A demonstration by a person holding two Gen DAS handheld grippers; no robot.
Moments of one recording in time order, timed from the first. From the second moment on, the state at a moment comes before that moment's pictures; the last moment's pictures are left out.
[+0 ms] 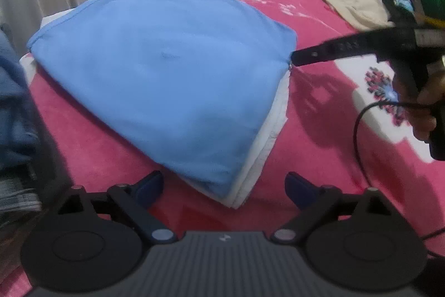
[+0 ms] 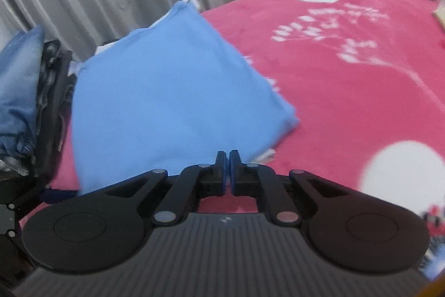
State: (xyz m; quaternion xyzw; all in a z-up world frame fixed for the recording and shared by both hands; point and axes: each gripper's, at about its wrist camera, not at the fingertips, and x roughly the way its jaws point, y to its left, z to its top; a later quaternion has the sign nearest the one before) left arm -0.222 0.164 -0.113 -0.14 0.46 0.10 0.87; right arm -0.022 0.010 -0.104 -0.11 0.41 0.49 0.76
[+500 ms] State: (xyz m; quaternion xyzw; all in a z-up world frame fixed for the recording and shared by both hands) left arm -0.204 0.183 -0.108 -0.19 0.44 0.19 0.86; right arm -0.025 0.026 -0.111 -0.14 0.40 0.49 0.76
